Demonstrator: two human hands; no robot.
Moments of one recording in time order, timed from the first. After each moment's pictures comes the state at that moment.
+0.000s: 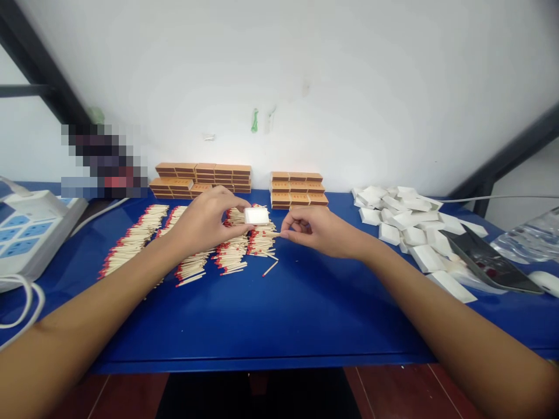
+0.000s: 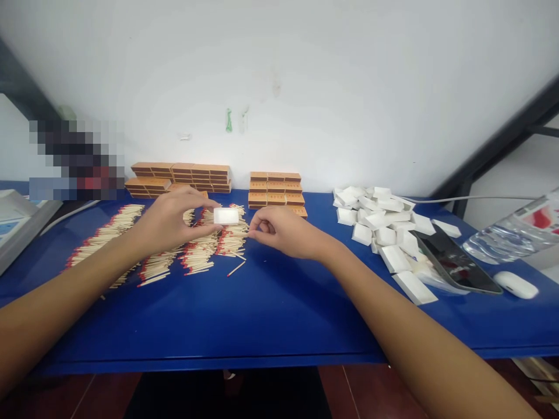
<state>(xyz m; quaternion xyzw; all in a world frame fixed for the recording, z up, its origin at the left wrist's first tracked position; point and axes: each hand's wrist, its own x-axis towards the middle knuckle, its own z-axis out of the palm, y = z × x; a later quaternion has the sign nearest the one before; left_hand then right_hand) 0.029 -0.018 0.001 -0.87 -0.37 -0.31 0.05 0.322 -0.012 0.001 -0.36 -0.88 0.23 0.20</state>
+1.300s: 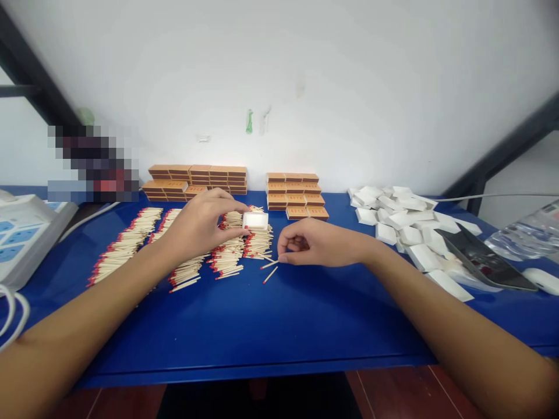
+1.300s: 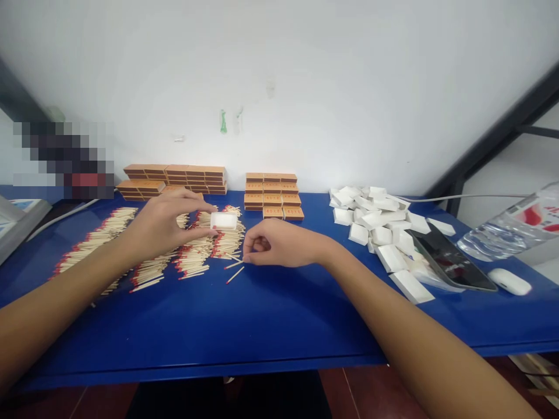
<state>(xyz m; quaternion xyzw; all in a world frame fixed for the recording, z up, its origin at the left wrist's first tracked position) 0.028 -0.018 0.001 -0.88 -0.33 -0.32 0.09 0.325 -0.023 0.015 -0.31 -0.88 0.34 0.08</state>
